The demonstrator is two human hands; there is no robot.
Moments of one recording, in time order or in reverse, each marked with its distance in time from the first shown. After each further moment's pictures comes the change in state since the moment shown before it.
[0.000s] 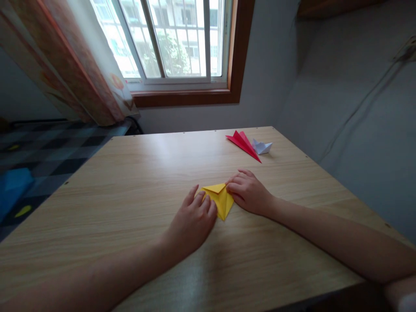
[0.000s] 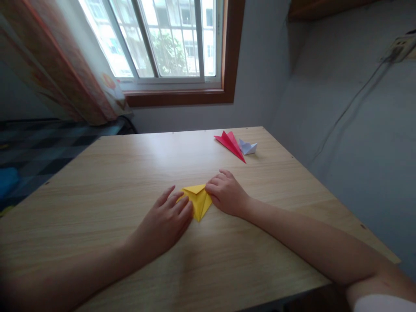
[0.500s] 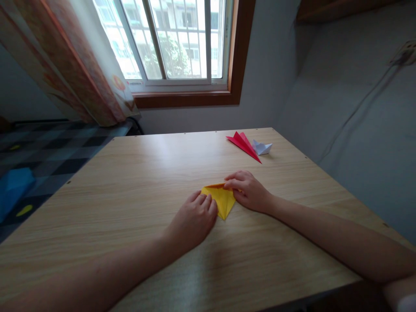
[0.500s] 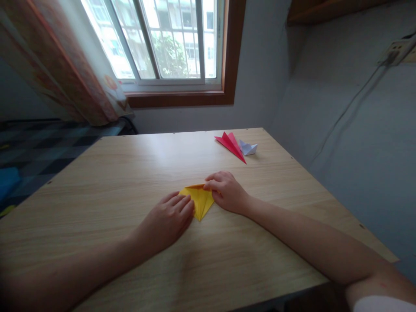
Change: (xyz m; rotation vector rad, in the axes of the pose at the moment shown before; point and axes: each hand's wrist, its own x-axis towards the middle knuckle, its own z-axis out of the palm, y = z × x) left_hand 0.002 -0.003 0.004 -0.064 -0.033 0.052; right_hand 0.000 0.006 0.006 0.178 0.119 0.032
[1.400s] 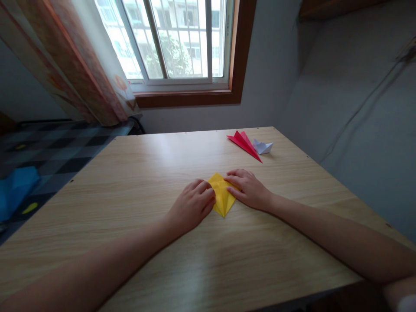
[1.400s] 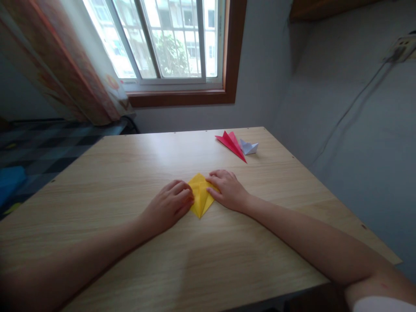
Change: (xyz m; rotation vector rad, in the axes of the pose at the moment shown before) left_hand 0.009 -0.028 0.017 -0.334 0.135 -0.120; right_hand 0.001 0.005 0.006 -0.065 -0.112 0.172
